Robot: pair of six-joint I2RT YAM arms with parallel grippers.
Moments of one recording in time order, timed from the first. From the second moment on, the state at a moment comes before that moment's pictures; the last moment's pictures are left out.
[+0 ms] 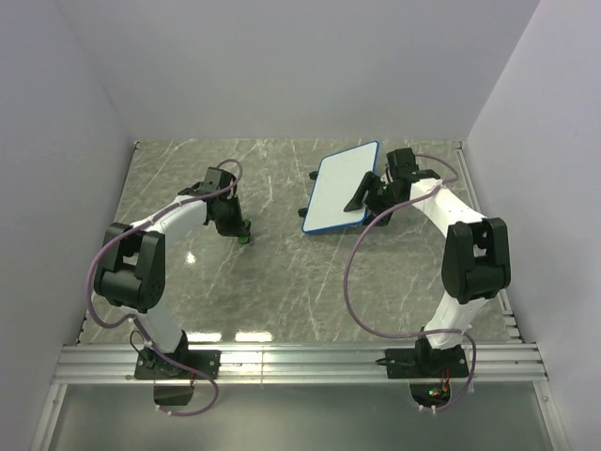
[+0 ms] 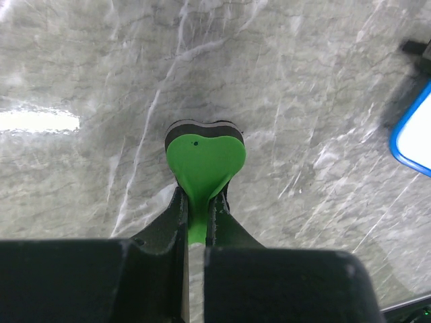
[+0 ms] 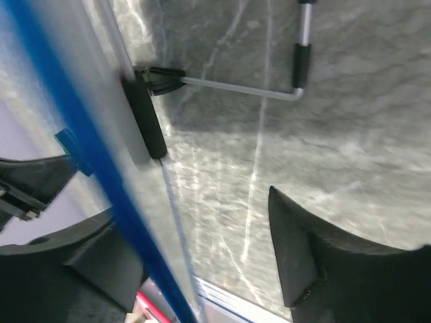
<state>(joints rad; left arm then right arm) -0.27 1.70 1.12 -0.49 0.14 -0.51 0.17 1.76 1.29 -0.59 -0.41 0.70</state>
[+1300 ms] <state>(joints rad) -0.35 1.68 1.35 -0.72 -0.05 -0.55 0.11 0.82 1.22 -0.82 -0.33 0.53</state>
